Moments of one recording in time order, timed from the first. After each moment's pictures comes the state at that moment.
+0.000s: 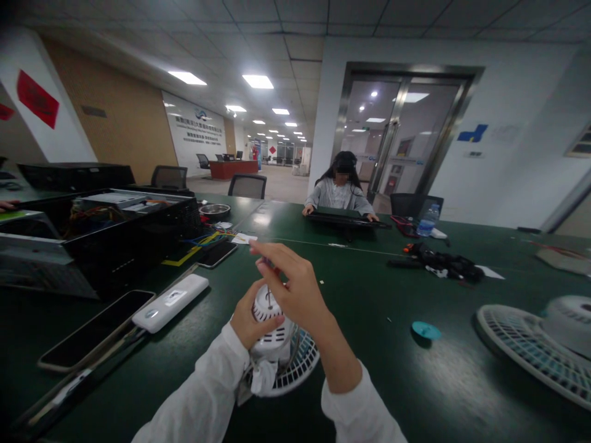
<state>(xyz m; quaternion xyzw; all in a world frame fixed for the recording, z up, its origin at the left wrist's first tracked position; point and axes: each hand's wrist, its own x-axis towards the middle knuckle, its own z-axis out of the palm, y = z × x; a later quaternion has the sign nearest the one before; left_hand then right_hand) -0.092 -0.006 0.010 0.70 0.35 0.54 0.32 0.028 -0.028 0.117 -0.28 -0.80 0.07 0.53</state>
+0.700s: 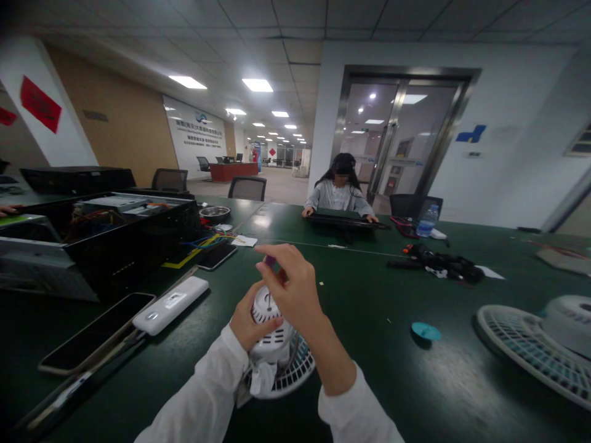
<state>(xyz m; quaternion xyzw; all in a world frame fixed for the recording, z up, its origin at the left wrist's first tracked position) -0.093 -0.006 0.010 0.70 0.36 0.53 0.32 0.026 -0.028 0.113 -0.32 -0.75 0.08 0.57</state>
